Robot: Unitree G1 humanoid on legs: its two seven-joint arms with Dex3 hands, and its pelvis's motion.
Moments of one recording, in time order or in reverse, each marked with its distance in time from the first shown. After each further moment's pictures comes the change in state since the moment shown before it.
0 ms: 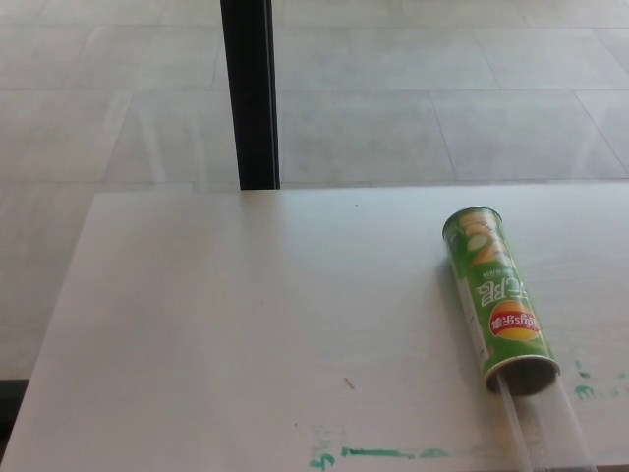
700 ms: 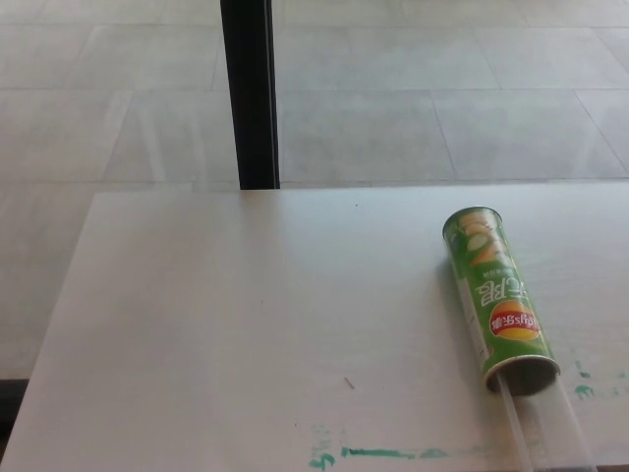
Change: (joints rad) left_arm -0.001 0.000 -0.001 0.000 -0.001 0.000 0.000; right_arm -0.094 -0.004 0.118 0.104 -0.310 0.110 -0.042
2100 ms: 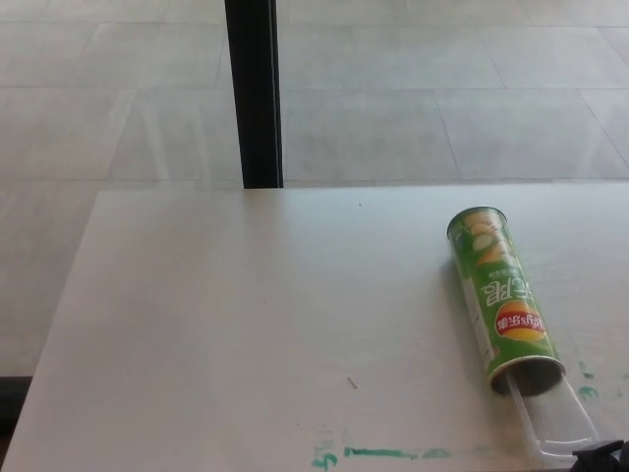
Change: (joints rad) left_arm 0.021 0.000 0.017 -0.012 -0.019 0.001 -0.002; right_arm -0.184 -0.040 0.110 0.040 -0.239 0.180 -0.034
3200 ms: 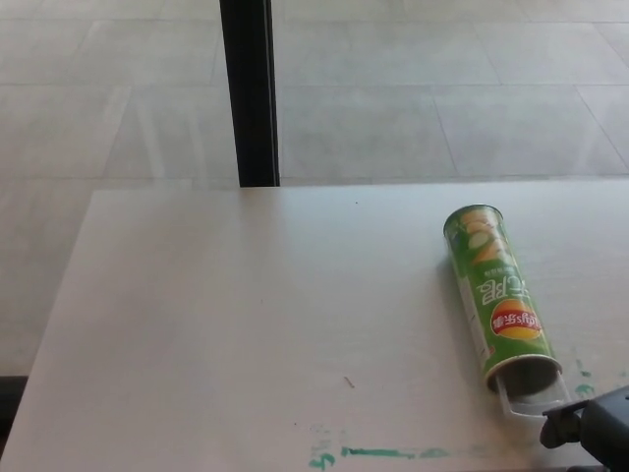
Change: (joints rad) left_arm 0.007 0.000 -0.016 -0.008 -0.019 0.009 0.000; right_arm -0.184 0.009 0.151 0.078 -0.036 0.131 0.014
